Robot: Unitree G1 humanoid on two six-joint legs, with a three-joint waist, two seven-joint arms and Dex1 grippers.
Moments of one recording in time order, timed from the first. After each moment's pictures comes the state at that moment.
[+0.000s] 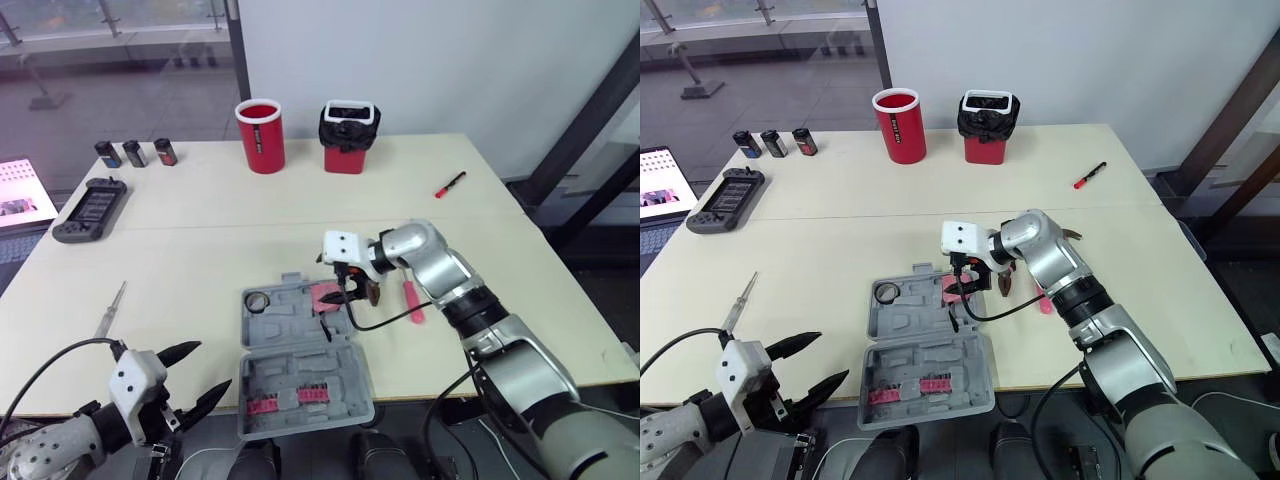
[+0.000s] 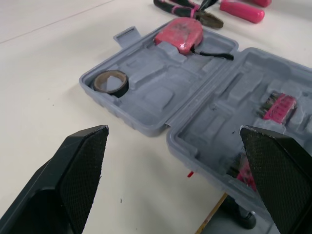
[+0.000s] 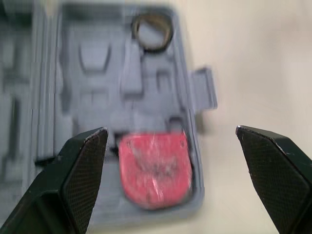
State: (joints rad) left arm 0.49 0.58 0.30 -0.44 -0.43 0.09 -0.85; right arm -0.90 -0.39 0.38 0.41 -0.11 0.24 1.22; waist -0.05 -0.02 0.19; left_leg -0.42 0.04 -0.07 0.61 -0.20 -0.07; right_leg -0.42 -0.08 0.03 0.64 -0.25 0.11
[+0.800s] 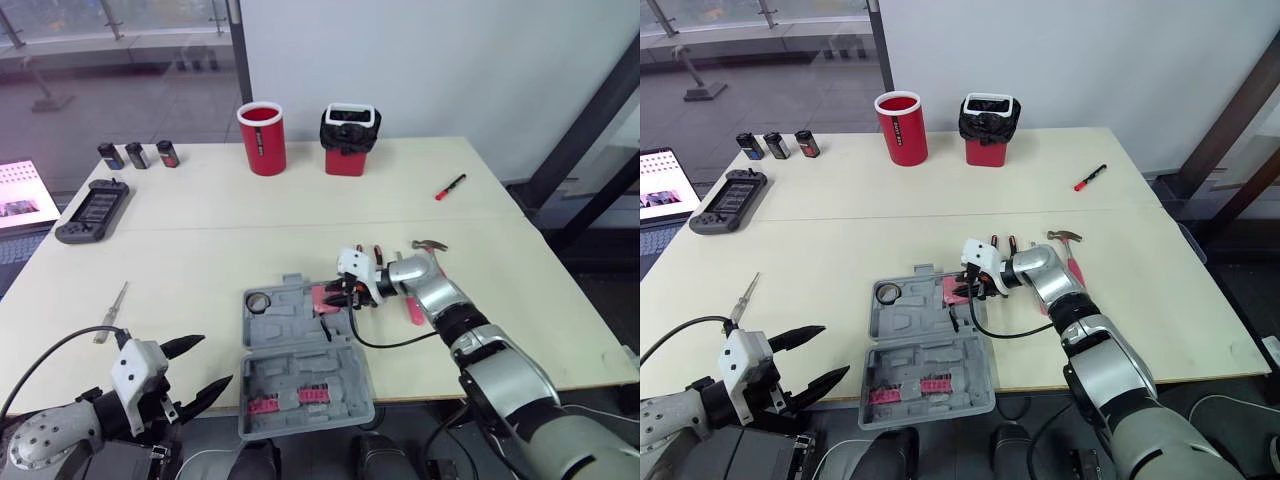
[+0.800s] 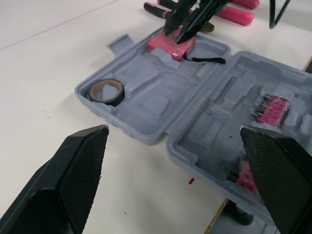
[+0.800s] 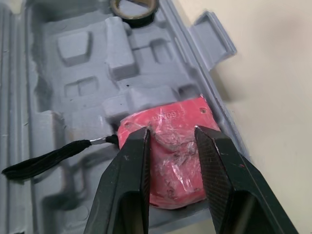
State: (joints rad) left arm 0.43 0.63 0.30 -0.41 -0.43 0.13 -0.90; right arm -0.88 -0.28 0.30 0.98 -0.05 -0.04 1.12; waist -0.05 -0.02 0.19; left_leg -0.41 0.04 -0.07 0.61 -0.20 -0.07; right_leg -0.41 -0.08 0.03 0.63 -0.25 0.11
